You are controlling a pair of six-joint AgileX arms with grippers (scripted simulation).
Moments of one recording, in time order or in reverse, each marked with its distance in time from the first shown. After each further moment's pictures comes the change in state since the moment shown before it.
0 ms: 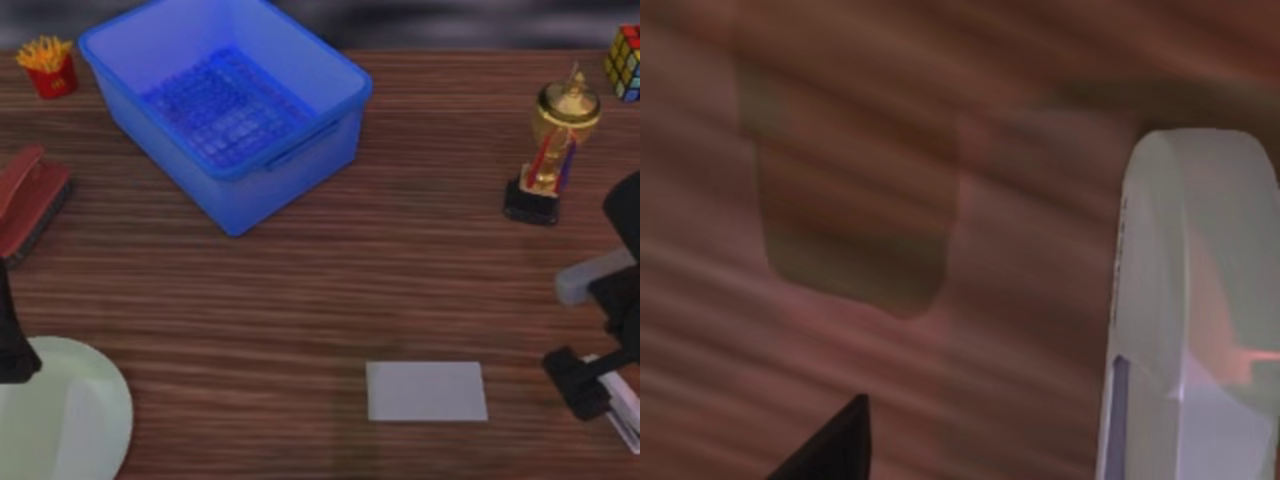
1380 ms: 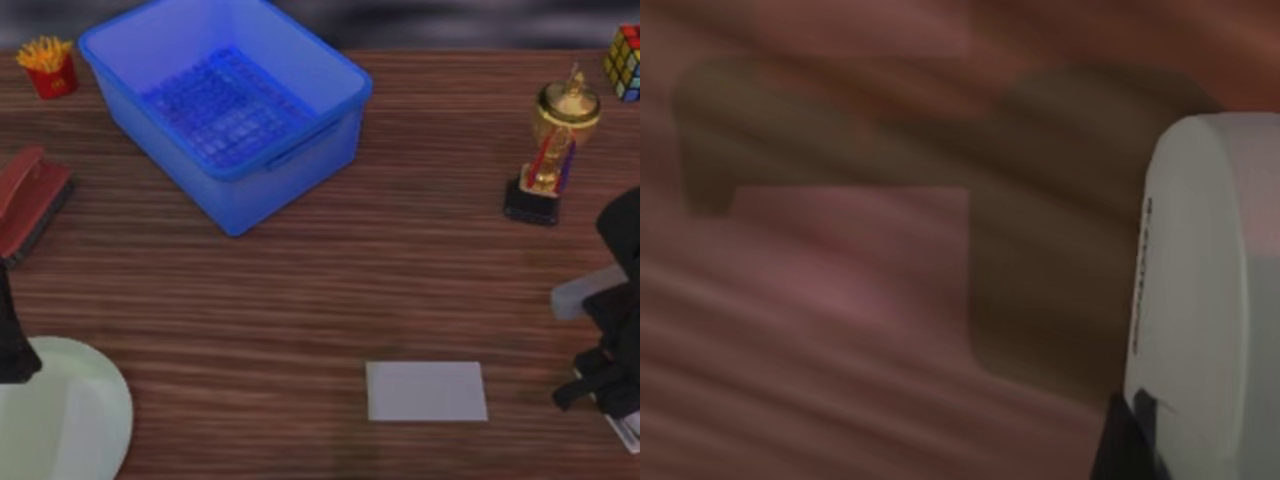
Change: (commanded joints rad) left arm 0.000 0.000 0.000 0.000 0.000 0.000; right arm 0.002 0.035 -0.038 0.065 0.000 0.002
